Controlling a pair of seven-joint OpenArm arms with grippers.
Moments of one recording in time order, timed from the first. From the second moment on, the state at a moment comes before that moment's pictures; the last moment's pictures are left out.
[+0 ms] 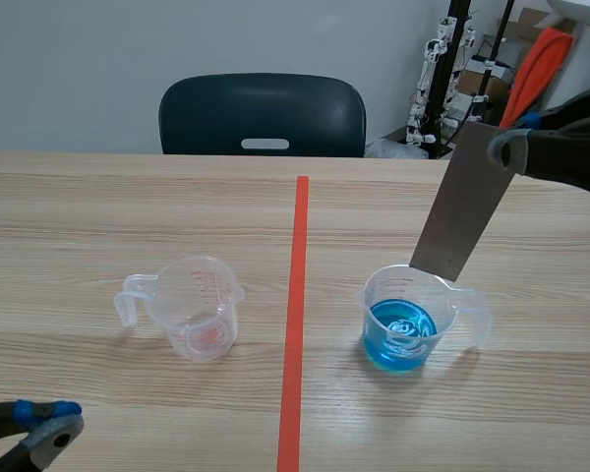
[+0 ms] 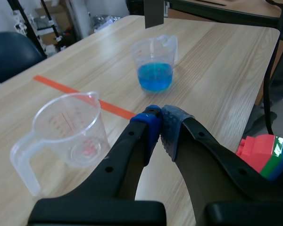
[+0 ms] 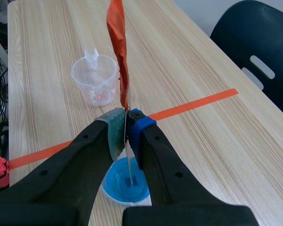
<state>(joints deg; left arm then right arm) 45.7 -38.3 -0.7 90.6 13.2 -31.9 -61.3 31.1 79.2 -60.5 95.6 46.9 40.9 25.2</state>
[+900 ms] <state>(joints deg) 29.7 -29.4 11.3 51.9 25.0 -22.0 -89.0 28.6 72.7 -60.5 91.1 43.5 39.7 26.1</state>
